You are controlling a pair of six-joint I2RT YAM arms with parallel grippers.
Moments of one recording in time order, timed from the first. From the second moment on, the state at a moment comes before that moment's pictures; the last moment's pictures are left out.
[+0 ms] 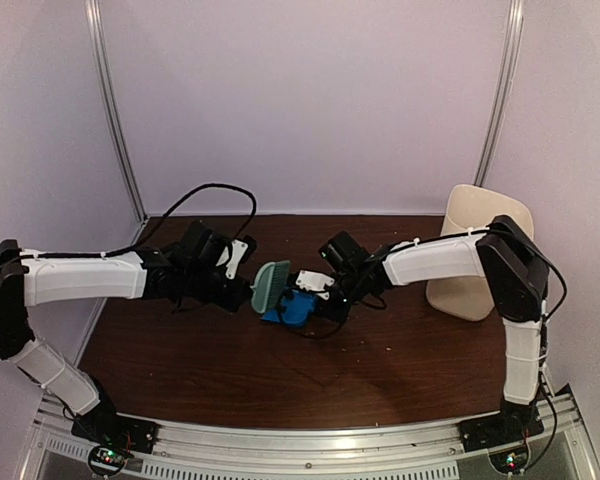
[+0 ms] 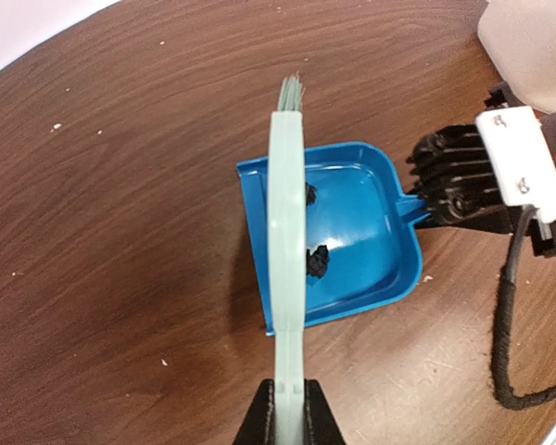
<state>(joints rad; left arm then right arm) -0.76 1.50 0.95 -0.26 -0.02 -0.21 0.80 2.04 1.39 -0.36 -0.12 -0.42</state>
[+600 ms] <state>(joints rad) -0.95 1.12 0.88 -0.35 -0.23 -0.34 0.85 1.90 1.08 0.06 -0.10 -0.30</state>
